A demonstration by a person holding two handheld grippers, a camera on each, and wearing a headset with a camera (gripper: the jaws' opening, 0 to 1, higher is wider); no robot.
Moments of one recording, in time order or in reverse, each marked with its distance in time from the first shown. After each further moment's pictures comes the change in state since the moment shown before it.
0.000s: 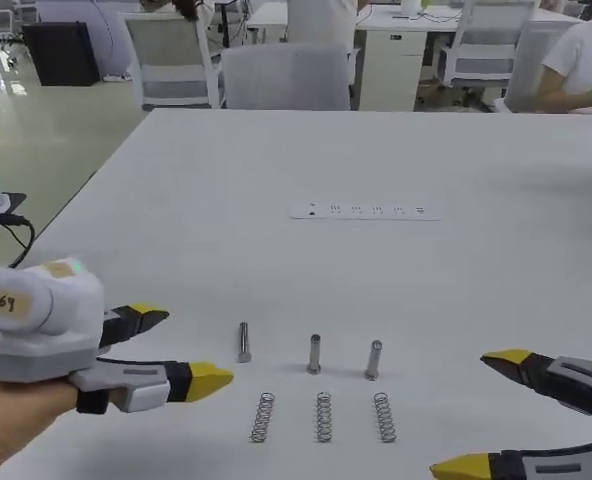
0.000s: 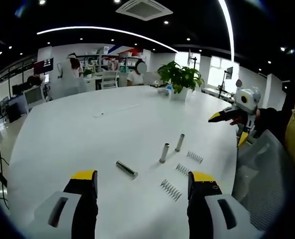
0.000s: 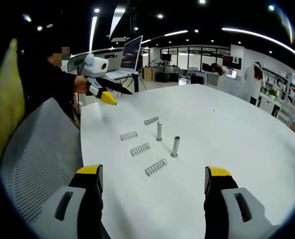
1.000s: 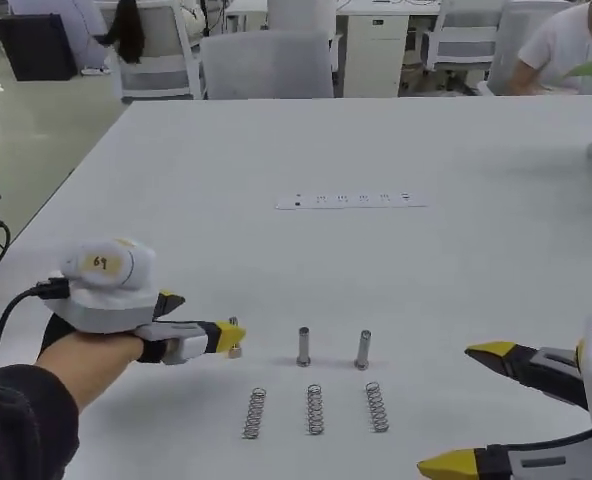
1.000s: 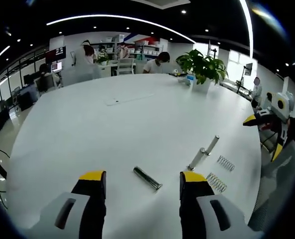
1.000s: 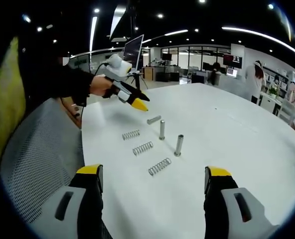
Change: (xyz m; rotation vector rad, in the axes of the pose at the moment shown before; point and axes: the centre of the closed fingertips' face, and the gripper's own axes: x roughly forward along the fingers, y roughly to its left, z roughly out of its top) left arm 0.065 0.042 -0.009 -0.058 0.110 0.144; right arm 0.004 0.007 -0.002 0.007 0.002 0.010
